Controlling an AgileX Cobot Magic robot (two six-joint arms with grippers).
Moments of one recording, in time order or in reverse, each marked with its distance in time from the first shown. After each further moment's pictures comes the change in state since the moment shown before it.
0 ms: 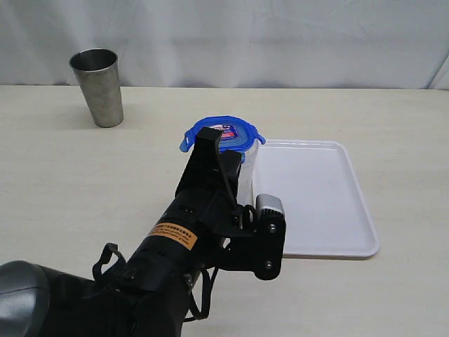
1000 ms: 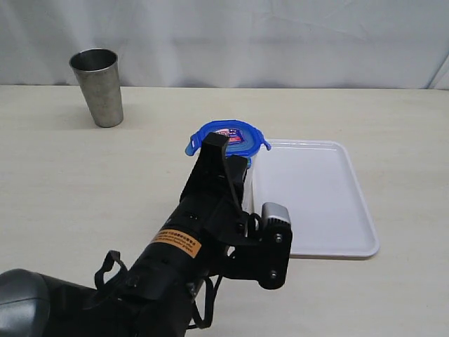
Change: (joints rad) left arm -0.022 0.000 0.000 -0.005 0.000 0.005; right arm 0.000 0.000 0.000 0.000 0.000 0.000
